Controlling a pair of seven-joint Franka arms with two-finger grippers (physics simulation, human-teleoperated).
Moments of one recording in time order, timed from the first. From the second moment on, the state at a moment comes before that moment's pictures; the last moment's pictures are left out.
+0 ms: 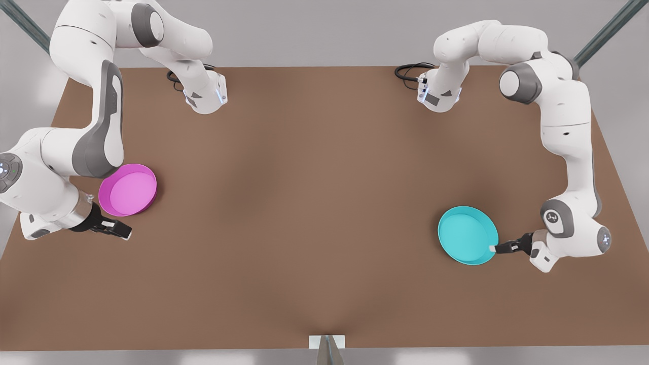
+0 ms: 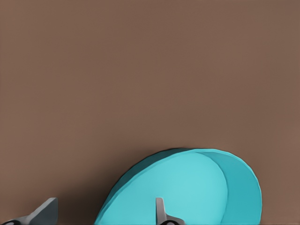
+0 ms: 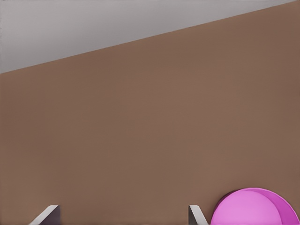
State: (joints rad) left arm 0.37 0.90 -0.16 -1.31 -0.22 1.96 0.14; right arm -0.02 0.41 -0.02 -1.27 0.01 1.77 0.21
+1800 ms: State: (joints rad) left arm 0.39 0.92 -0.15 -1.35 -0.29 1.91 0.30; right arm 0.00 0.41 -0.02 -1.27 -0.01 1.78 0.14
